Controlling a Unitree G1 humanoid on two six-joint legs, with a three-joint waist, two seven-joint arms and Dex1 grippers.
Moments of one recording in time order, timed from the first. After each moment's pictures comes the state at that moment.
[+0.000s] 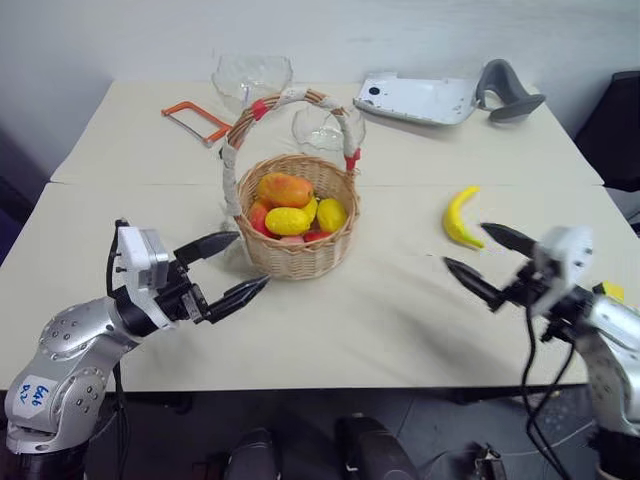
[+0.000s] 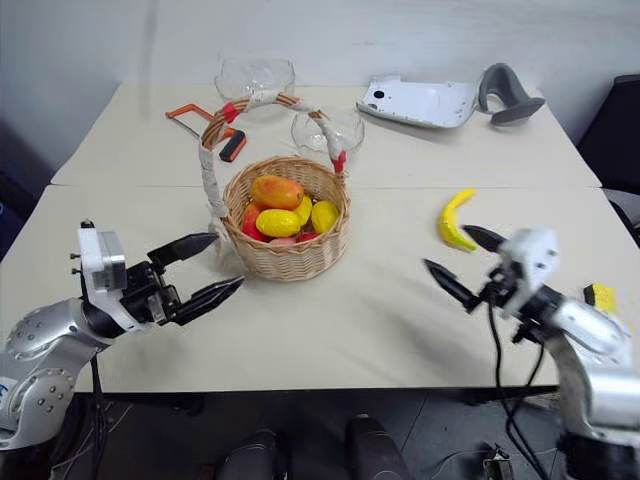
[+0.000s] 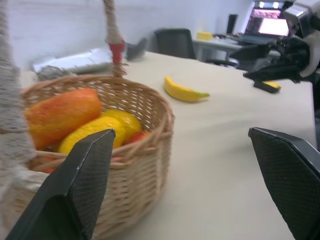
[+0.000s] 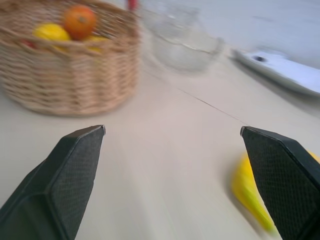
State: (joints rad) left arm -0.07 0.68 0.28 -0.50 -0.75 0.45 -0.78; right arm 0.06 -0.58 -0.48 -0.33 0.41 0.21 0.79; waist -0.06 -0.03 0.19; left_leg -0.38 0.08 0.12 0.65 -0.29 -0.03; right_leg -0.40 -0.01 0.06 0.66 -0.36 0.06
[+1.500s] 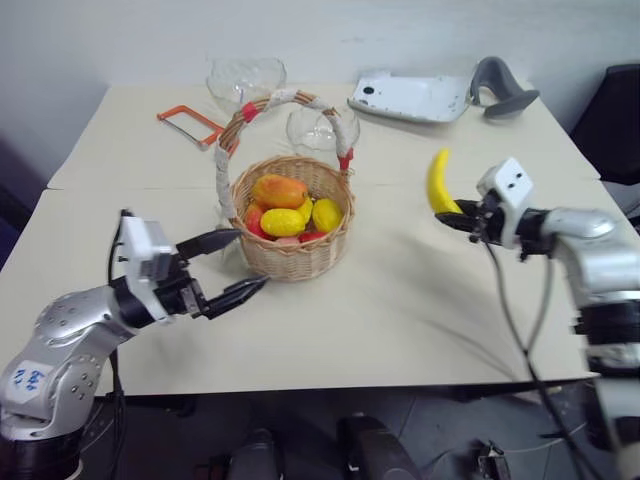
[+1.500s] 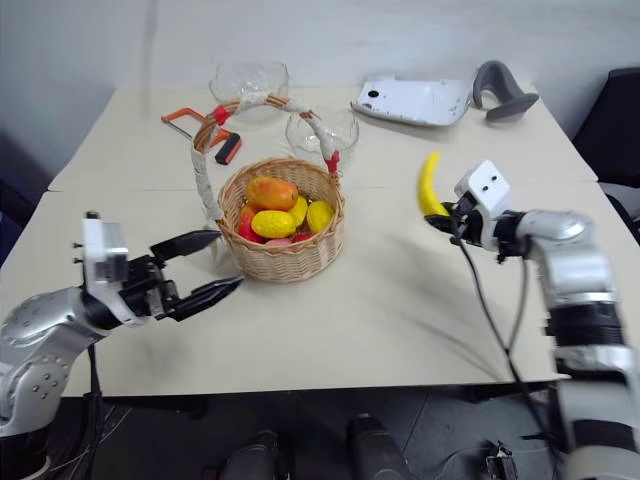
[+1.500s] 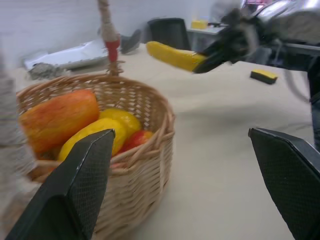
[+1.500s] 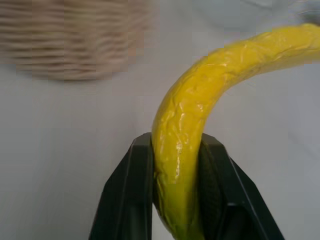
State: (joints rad) left arm -0.03 0.68 0.40 -0.50 -0.76 0.50 -0.76; right arm -0.66 -0.96 0.05 -0.07 0.43 0.61 1.21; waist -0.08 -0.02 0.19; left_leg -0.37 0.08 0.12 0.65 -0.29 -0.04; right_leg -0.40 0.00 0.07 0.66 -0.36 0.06
